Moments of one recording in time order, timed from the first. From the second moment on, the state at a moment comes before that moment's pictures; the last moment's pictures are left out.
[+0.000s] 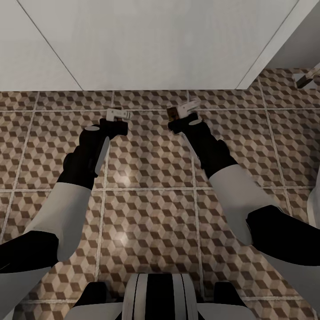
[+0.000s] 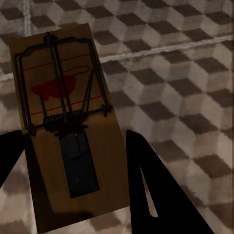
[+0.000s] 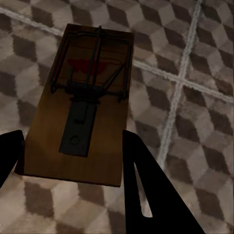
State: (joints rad) left arm -1.27 -0.07 -0.10 -1.06 -0.10 0.58 -0.06; right arm -1.42 0.17 0.28 -0.78 0.15 0.53 -0.06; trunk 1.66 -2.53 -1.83
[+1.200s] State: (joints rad) left arm -1.22 -0.07 -0.10 -0.91 -0.10 0.40 -0.06; right arm -1.42 0.17 0.28 -0.64 0.15 0.42 -0.06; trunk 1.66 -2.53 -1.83
